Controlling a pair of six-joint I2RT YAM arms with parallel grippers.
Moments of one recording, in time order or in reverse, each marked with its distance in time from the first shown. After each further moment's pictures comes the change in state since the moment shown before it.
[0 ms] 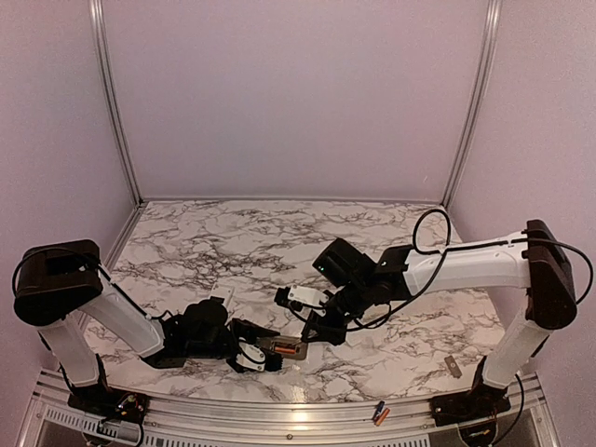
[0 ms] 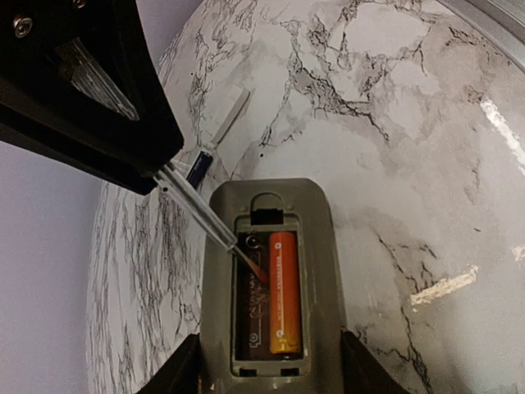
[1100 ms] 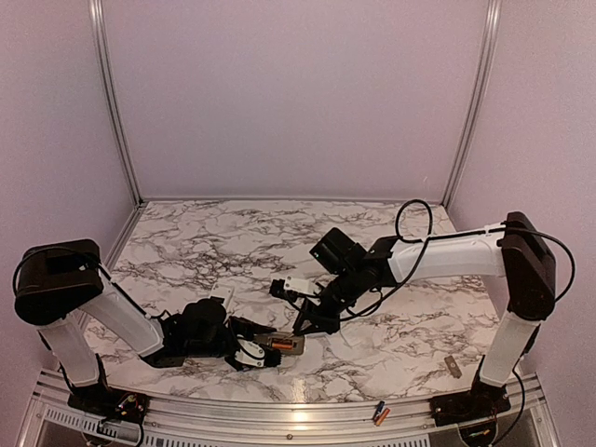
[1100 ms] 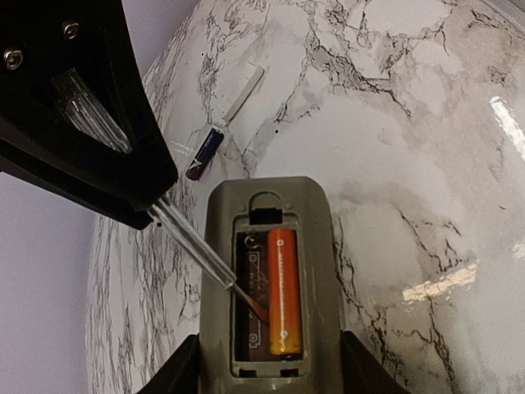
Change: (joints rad) left arm 0.012 0.005 -0.009 0.012 -0.040 -0.010; right arm -0.086 0.125 0.085 0.011 -0.183 -0.128
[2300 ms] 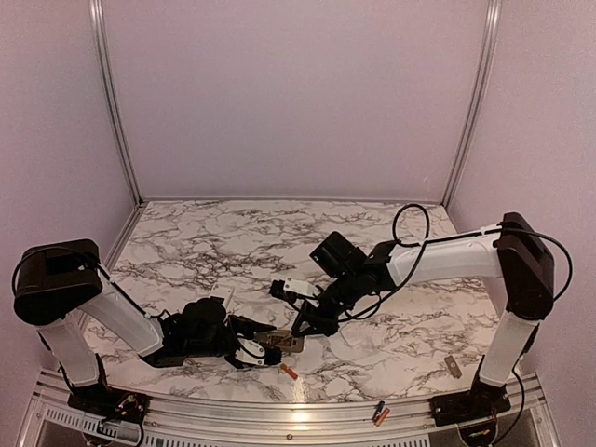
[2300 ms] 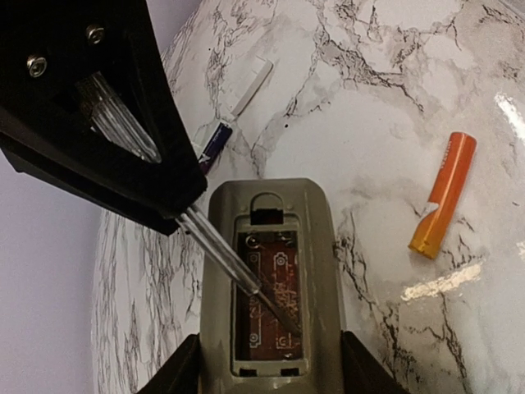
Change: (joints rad) left arm 0.003 -0.008 0.002 -0.005 -0.023 -0.002; right arm -0.008 0.008 -0.026 0.063 -0.001 0.047
